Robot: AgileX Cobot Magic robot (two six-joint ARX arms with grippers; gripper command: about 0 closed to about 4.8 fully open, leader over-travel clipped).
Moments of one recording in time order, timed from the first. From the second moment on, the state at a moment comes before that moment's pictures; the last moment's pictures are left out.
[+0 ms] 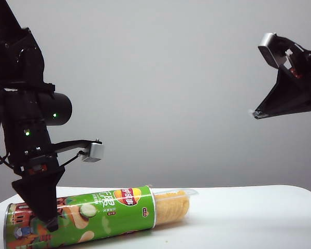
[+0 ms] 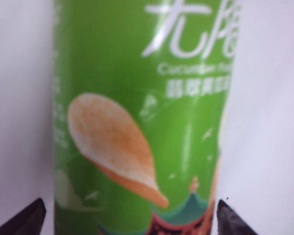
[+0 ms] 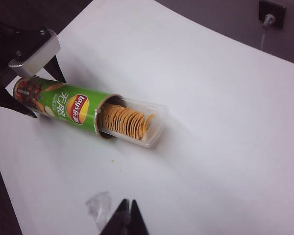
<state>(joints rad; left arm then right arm) -0.28 1.95 1.14 -0.71 0.35 0.81 0.02 1.49 0.92 -0.36 -0.83 -0.37</state>
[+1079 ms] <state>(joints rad) -0.28 1.96 1.14 -0.69 0.27 0.82 0.02 1.53 0.92 -0.31 -0.83 -0.34</state>
